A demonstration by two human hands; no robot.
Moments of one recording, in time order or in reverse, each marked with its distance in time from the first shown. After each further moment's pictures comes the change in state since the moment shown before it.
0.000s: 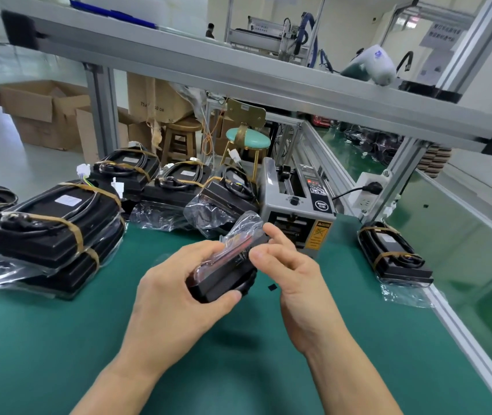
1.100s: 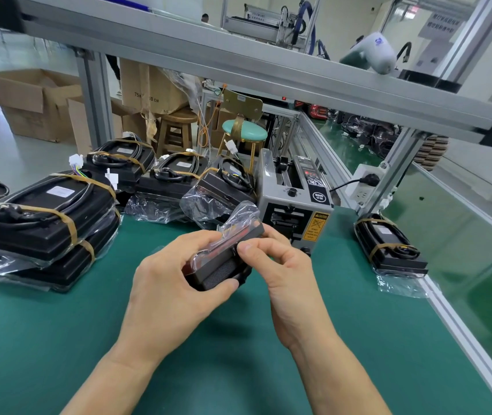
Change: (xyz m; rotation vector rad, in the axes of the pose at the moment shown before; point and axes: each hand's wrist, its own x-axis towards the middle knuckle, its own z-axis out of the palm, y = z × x) left_hand 0.003 0.003 0.001 -0.015 0.015 0.003; right_hand -0.001 0.010 0.011 -0.022 0.087 -0.085
